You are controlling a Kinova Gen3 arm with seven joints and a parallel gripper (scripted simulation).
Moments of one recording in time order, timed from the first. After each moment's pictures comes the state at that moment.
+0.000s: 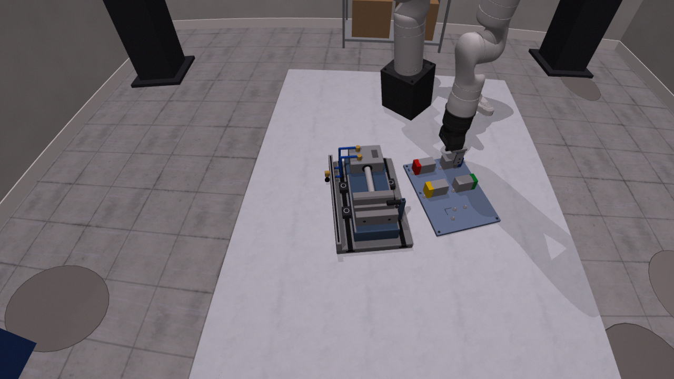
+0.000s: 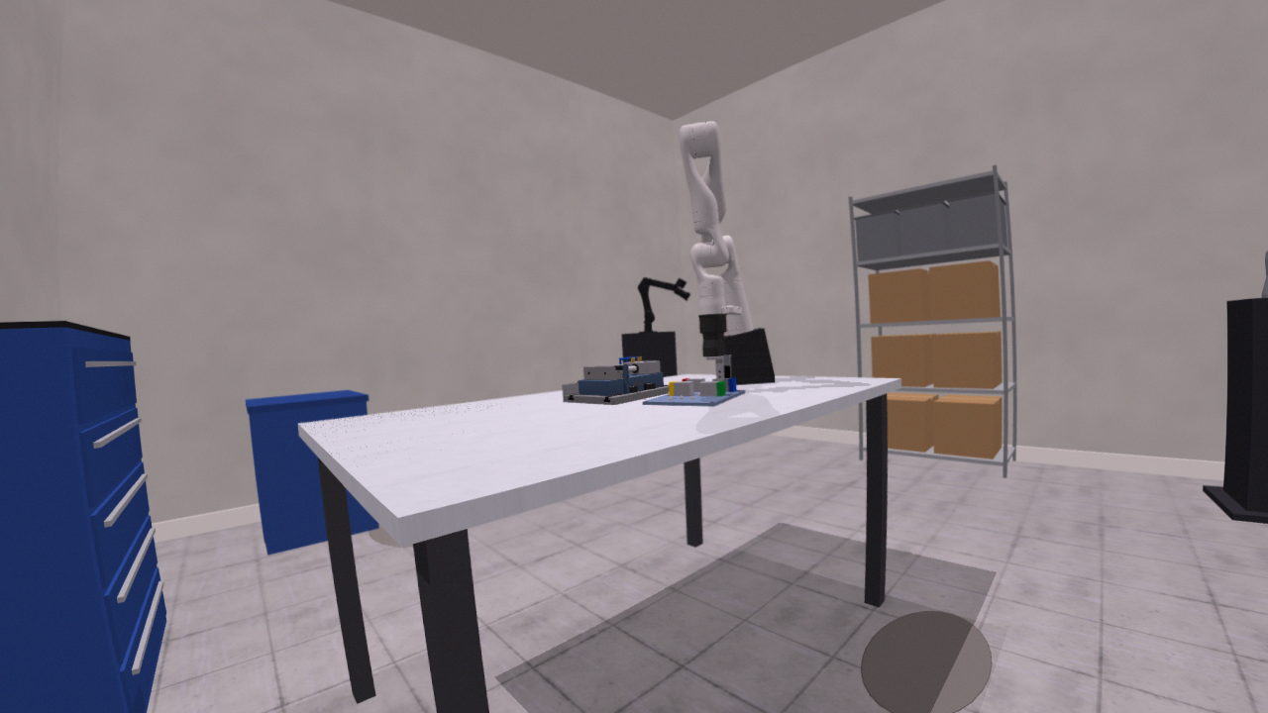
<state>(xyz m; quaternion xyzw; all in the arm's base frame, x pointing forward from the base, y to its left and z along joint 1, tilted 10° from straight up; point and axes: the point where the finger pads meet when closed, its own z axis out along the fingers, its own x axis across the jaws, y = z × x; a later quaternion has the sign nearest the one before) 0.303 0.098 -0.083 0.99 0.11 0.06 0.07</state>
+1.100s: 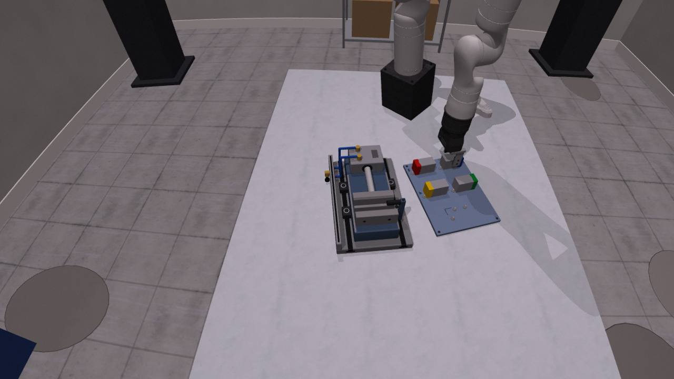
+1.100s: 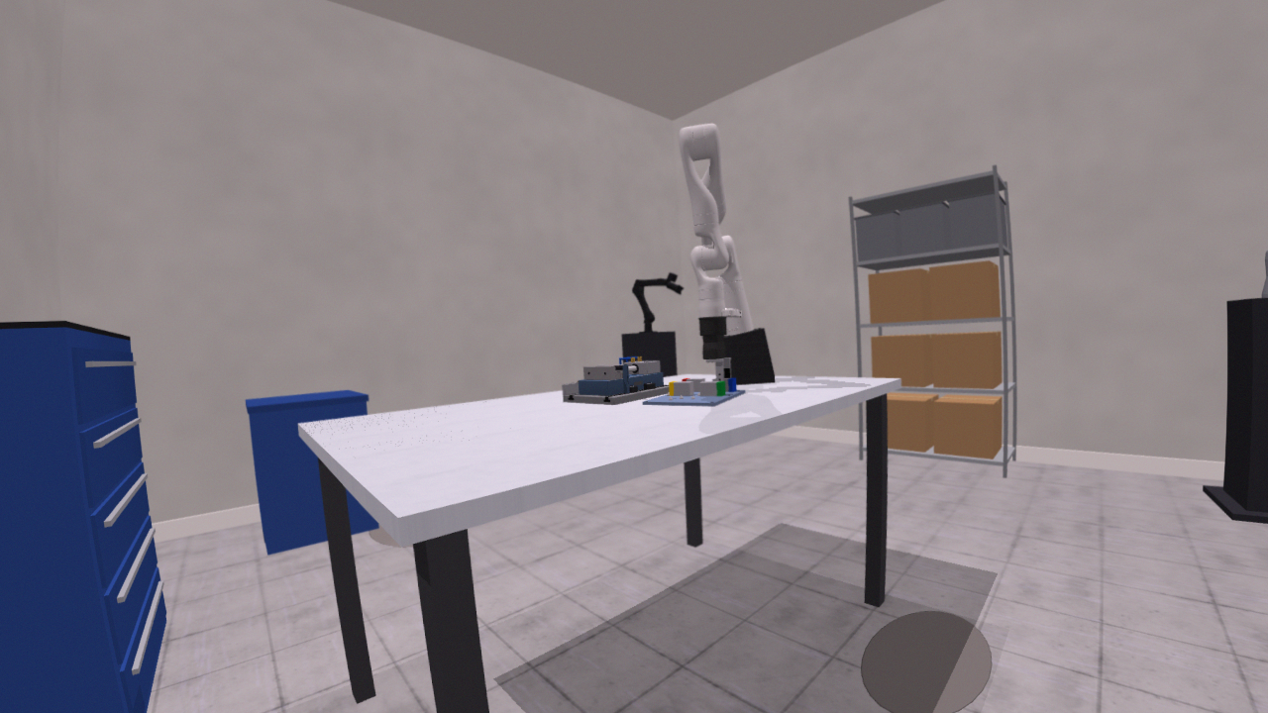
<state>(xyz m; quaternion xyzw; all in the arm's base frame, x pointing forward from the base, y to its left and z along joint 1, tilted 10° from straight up) 0.303 0.095 -0.090 0.99 0.11 0.06 0.07</state>
